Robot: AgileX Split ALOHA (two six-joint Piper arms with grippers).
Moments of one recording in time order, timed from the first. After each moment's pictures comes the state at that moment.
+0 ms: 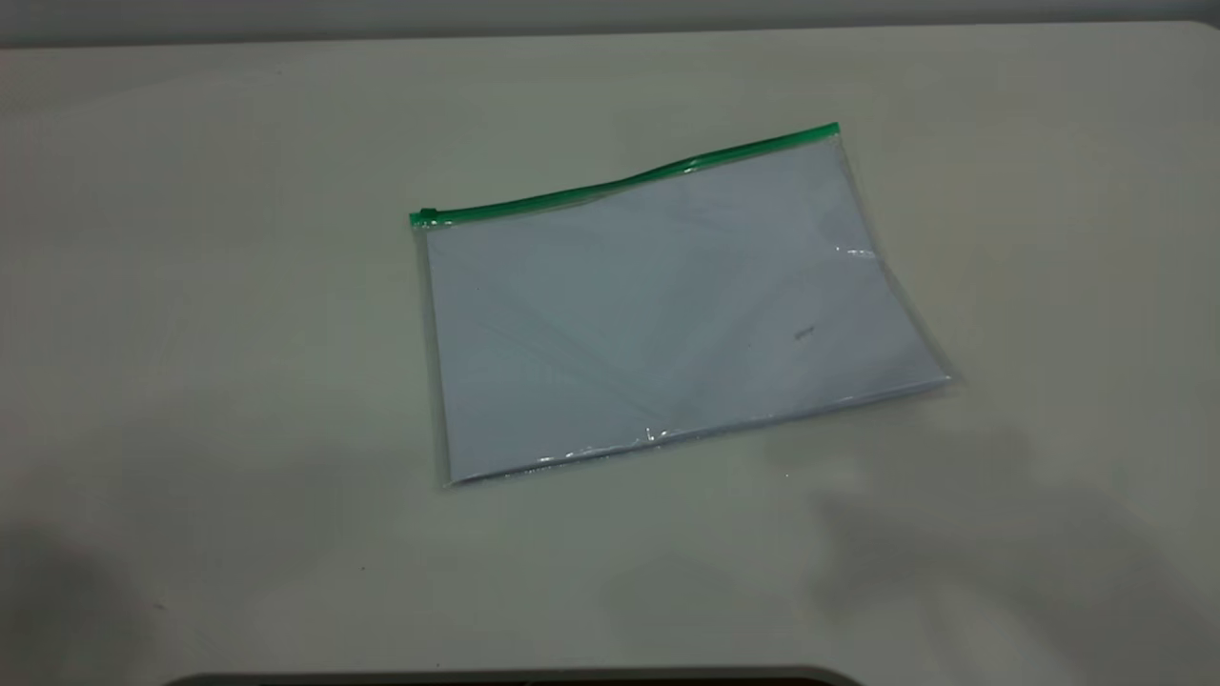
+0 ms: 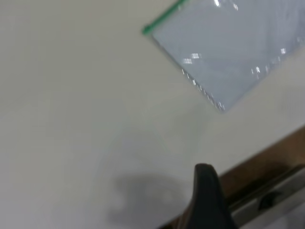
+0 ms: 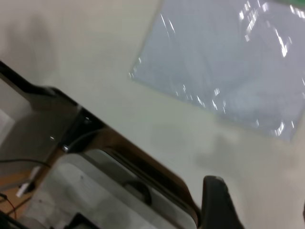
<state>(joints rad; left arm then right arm) -0.17 0.88 -1.08 -0.20 1.17 0.35 0.49 1.34 -1.38 0.24 1.23 -0.10</state>
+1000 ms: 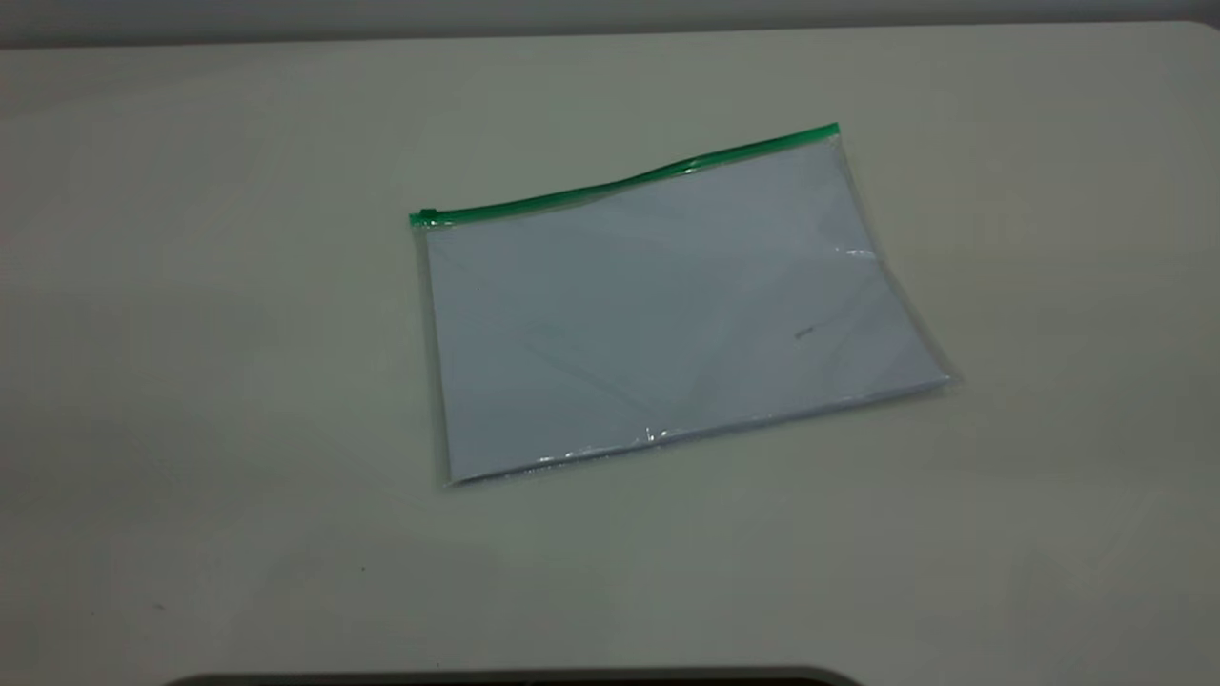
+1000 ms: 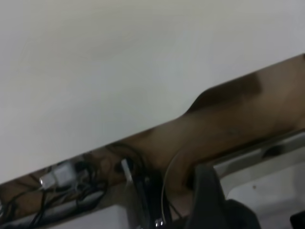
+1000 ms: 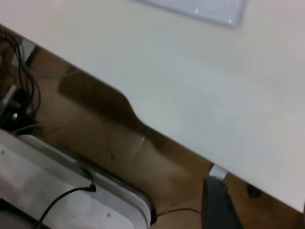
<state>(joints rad) -0.17 0.40 -0.49 -0.08 1.13 0.17 0.50 0.49 -0.50 0.06 1.07 -0.02</state>
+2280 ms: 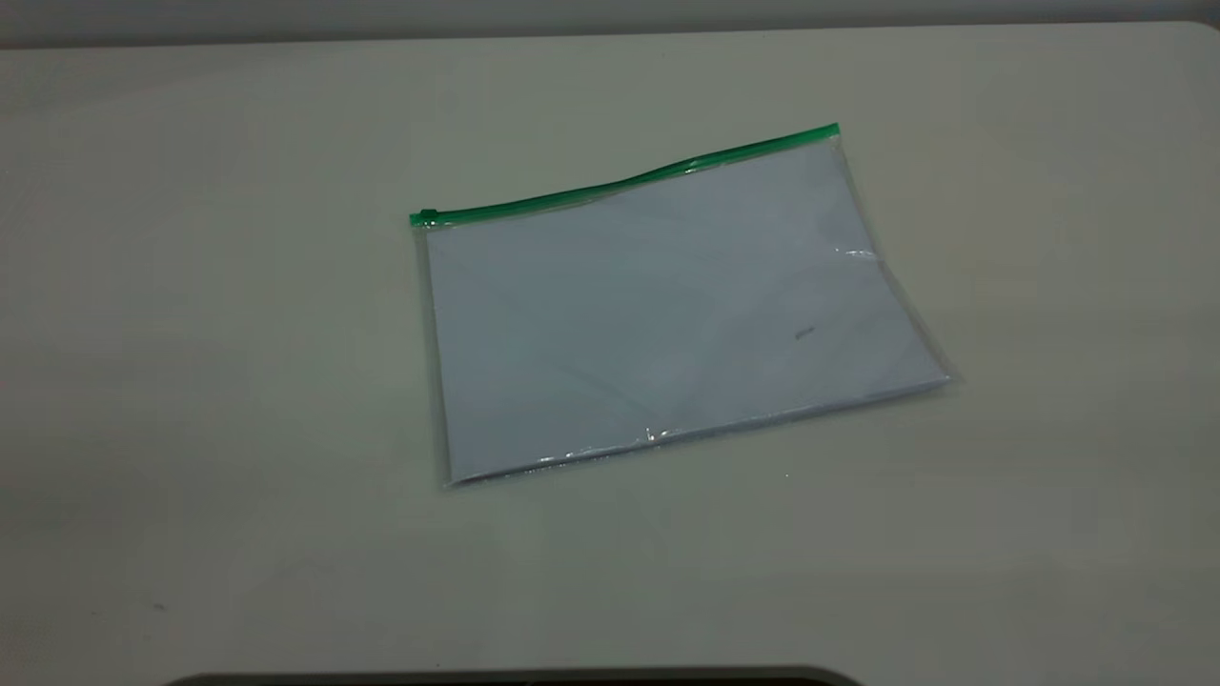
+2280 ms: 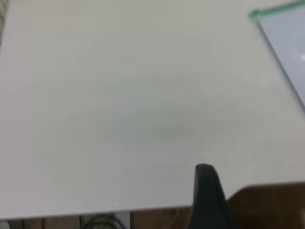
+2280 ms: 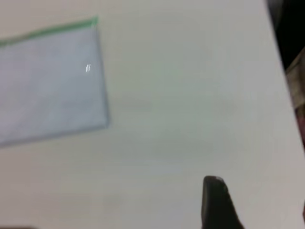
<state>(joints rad) 0.09 -0.01 -0.49 -0.08 1.13 0.16 -0.01 0.01 -0.48 0.02 1.12 -0.02</state>
